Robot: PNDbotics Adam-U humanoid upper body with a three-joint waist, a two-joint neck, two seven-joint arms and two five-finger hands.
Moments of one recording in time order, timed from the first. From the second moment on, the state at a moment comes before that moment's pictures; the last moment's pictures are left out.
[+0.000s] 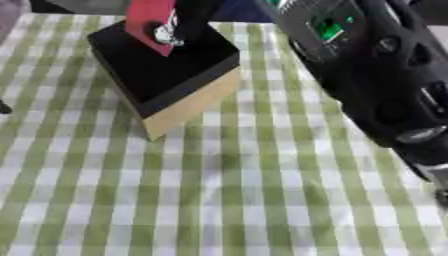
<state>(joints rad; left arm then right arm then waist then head) -0.26 0.22 0.04 -1.98 0.17 -0.28 0.00 -1.36 -0.39 0.45 -1.42 0.56 0.33 0.65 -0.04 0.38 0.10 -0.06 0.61</state>
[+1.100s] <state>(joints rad) -0.27 0.23 0.03 -1.98 0.17 -0.28 -0.02 -1.37 -0.17 0.35 -0.89 0.88 0.08 0.51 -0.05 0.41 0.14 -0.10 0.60</state>
